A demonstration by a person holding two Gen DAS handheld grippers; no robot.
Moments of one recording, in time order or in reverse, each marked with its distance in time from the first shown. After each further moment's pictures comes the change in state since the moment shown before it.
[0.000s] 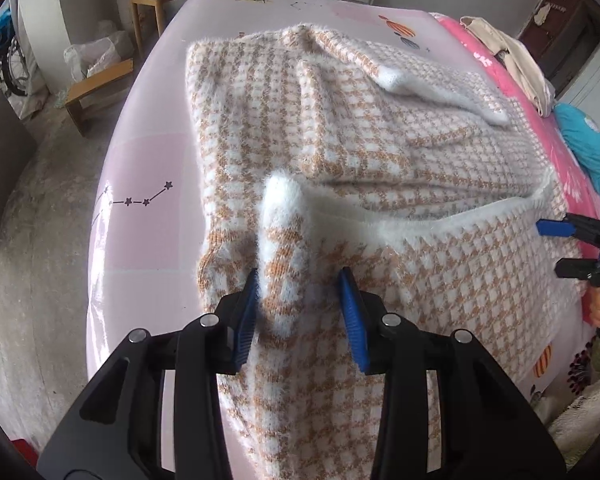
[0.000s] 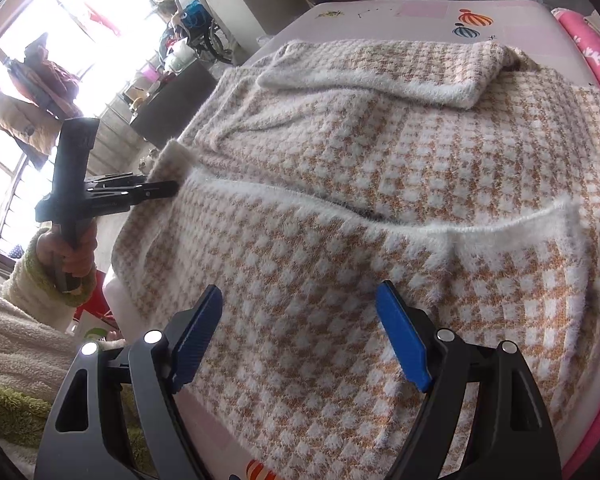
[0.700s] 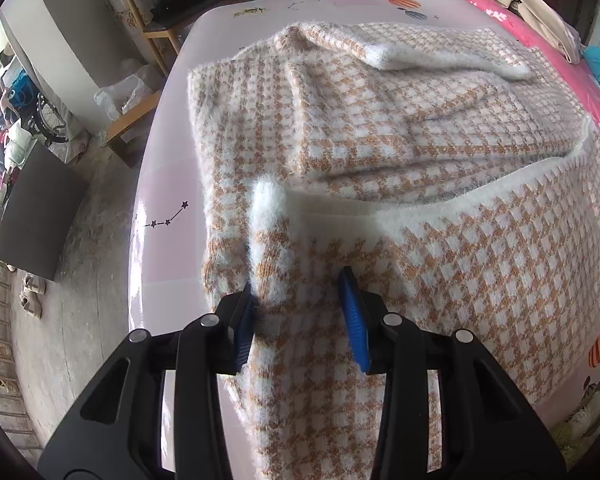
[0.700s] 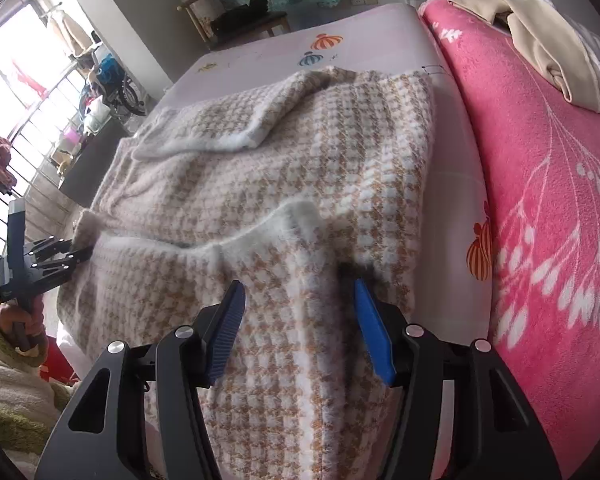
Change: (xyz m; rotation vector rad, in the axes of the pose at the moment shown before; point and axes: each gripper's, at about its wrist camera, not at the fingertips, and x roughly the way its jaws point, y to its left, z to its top) left arm 0.000 -0.034 0.000 0.115 0.005 0.232; right arm -0.061 -0.082 -0.016 0.213 -0.109 -0.257
